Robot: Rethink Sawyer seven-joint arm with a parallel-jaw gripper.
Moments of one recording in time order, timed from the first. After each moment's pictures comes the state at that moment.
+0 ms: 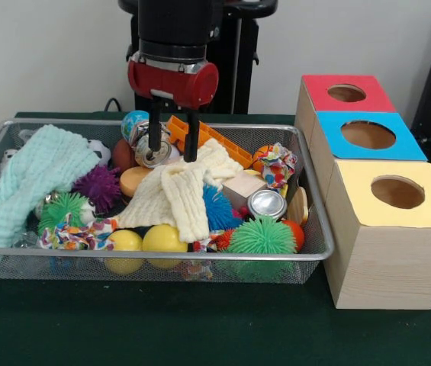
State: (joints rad) arm -0.29 -0.70 -0.08 1.86 0.38 0.18 1.67
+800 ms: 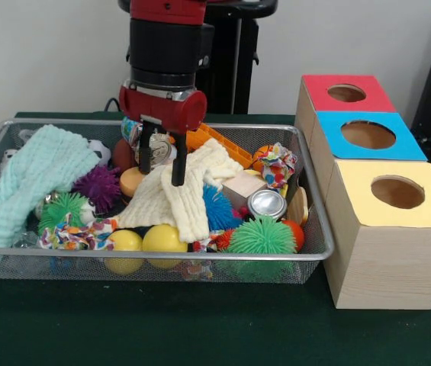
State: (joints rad) arm -0.35 -0.64 -0.02 1.87 0.38 0.07 1.67
